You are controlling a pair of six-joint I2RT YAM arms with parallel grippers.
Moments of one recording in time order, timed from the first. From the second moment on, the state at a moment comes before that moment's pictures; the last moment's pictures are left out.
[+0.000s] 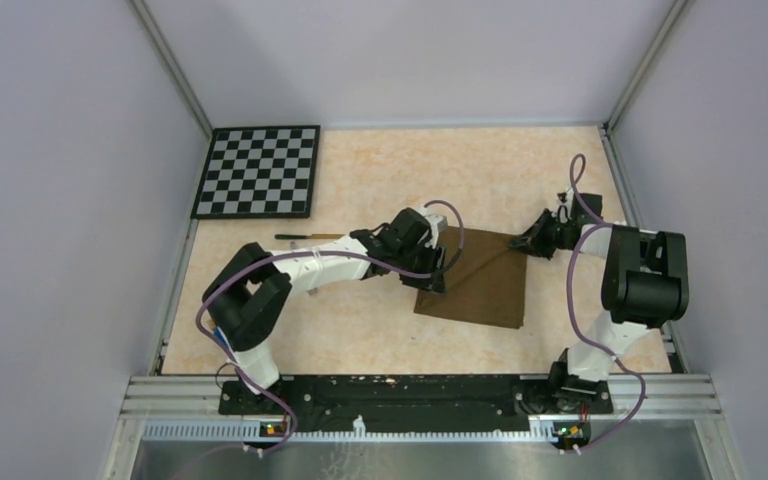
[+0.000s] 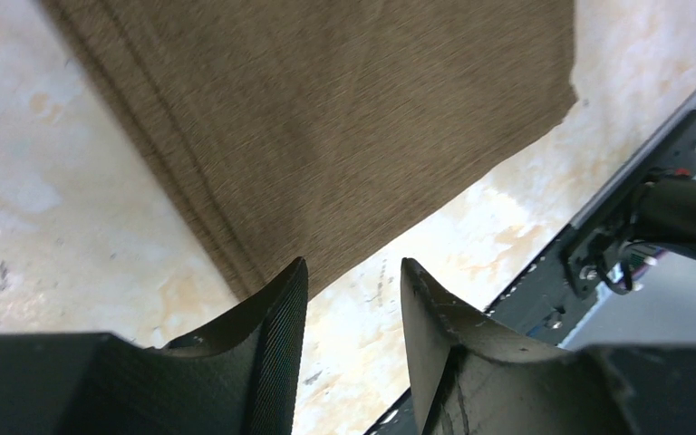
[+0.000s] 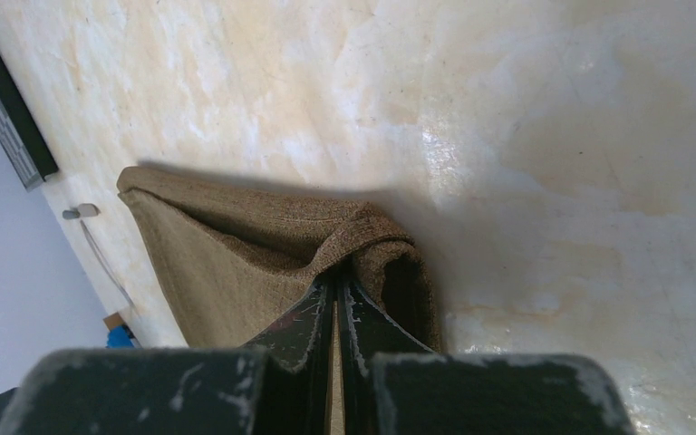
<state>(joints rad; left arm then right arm) -0.87 1.75 1.11 -0.26 0.29 -0.54 -0.18 1.74 0.81 -0.05 -0.60 0.52</state>
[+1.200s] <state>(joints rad) -0.83 1.82 0.97 0.01 0.28 -0.58 -0.16 1.62 0.83 -0.10 -0.48 0.41</state>
